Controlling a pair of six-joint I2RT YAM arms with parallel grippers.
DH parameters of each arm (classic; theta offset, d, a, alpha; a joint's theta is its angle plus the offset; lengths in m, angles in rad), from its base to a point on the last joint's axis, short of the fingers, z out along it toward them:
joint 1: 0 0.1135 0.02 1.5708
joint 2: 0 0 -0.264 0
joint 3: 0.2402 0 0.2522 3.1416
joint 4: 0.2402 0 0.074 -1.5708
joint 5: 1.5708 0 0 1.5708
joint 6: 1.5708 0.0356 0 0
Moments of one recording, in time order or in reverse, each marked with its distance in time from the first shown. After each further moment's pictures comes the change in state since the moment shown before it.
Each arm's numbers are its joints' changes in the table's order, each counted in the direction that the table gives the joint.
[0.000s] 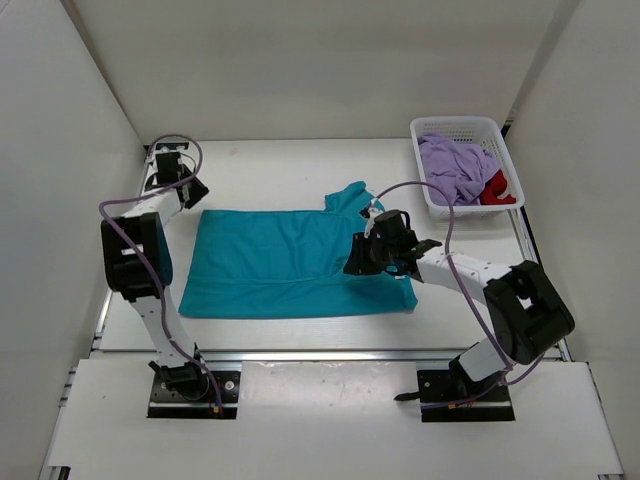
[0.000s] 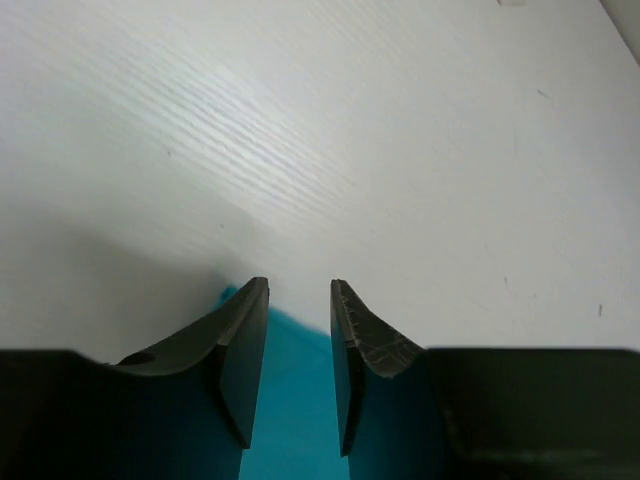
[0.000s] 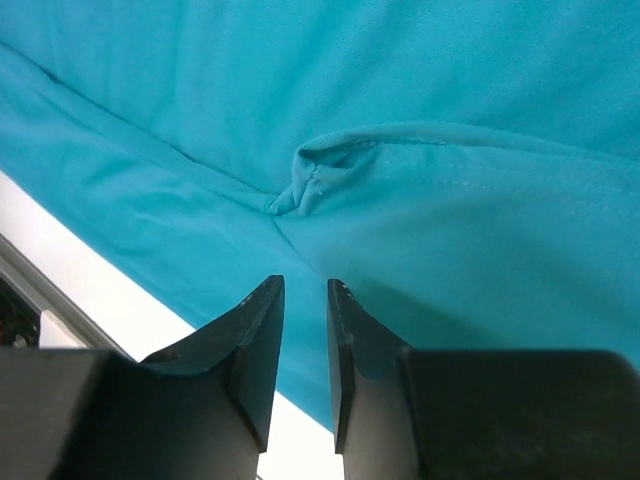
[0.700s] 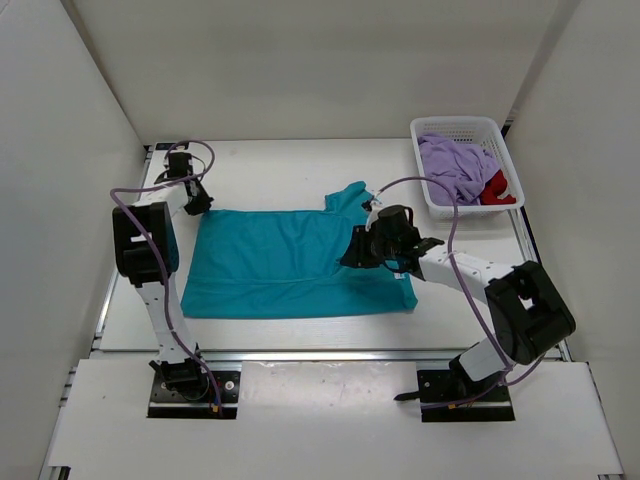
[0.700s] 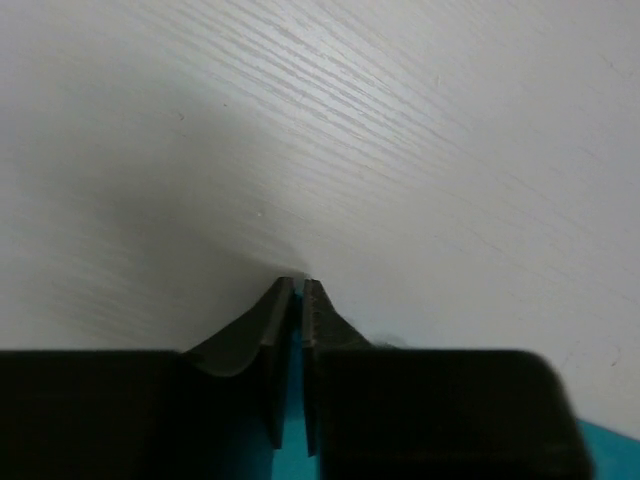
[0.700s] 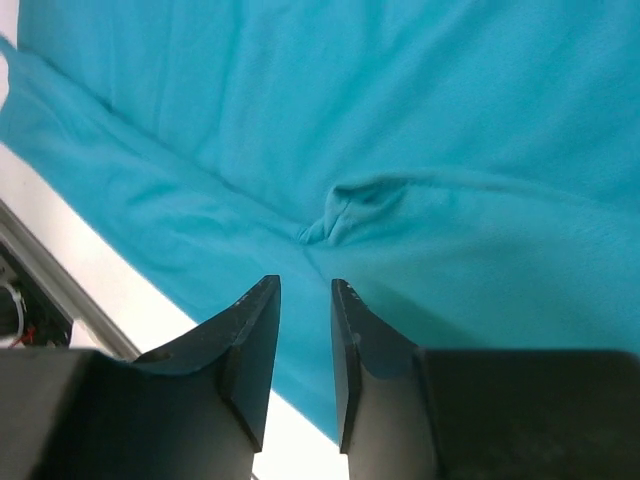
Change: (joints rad) left arm -0.016 -0.179 0.180 0.208 -0.066 0.169; right arm -0.021 0.024 -0.021 -0.084 -0.045 0.018
